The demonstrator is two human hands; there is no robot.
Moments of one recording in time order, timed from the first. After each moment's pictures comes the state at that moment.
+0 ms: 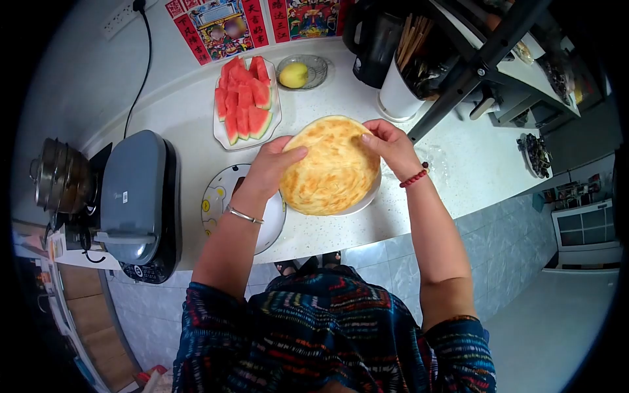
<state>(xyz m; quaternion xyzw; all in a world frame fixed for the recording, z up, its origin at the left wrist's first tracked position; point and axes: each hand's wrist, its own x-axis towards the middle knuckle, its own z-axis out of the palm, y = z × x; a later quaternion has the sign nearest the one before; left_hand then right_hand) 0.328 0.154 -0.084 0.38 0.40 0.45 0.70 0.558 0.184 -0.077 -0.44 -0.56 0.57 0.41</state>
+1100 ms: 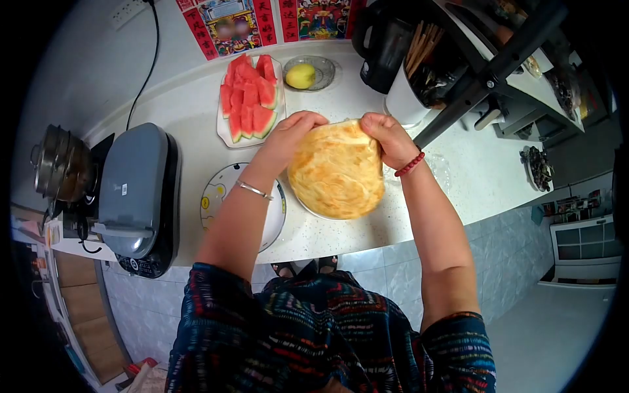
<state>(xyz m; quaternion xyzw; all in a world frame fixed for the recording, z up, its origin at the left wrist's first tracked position) 0.339 0.191 -0.075 0.47 0.36 0.47 0.65 0.551 0.218 -0.074 -0.28 -0.46 0.76 0.37</state>
